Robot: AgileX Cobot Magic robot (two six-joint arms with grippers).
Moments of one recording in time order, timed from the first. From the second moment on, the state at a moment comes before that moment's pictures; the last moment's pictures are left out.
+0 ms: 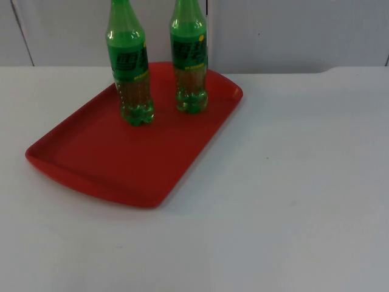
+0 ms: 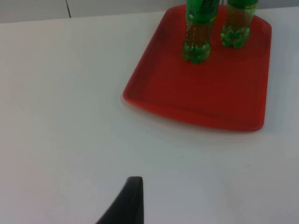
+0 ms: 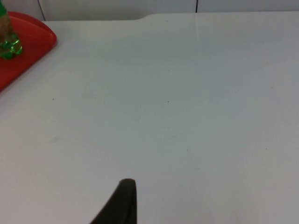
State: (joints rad) right arm 0.03 0.00 -0.52 -0.02 1.08 0.01; left arm -0.19 0.00 -0.50 0.00 1.07 -0.04
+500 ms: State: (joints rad) right arm 0.03 0.00 -0.52 -0.02 1.08 0.01; left arm -0.19 0.00 -0.50 0.00 1.07 -0.04
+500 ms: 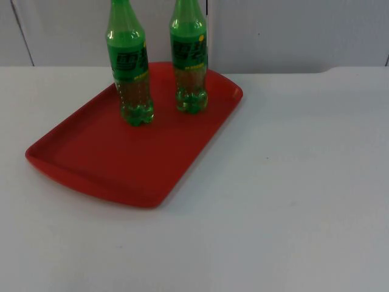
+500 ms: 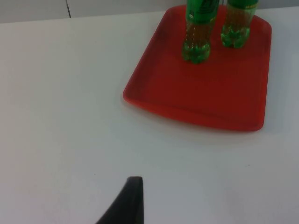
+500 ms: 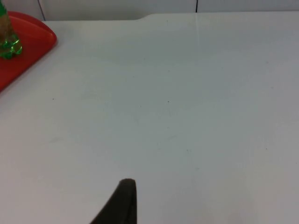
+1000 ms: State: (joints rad) right arm 0.03 0.00 -0.52 -0.02 1.08 0.01; left arm -0.12 0.00 -0.50 0.00 1.07 -0.04
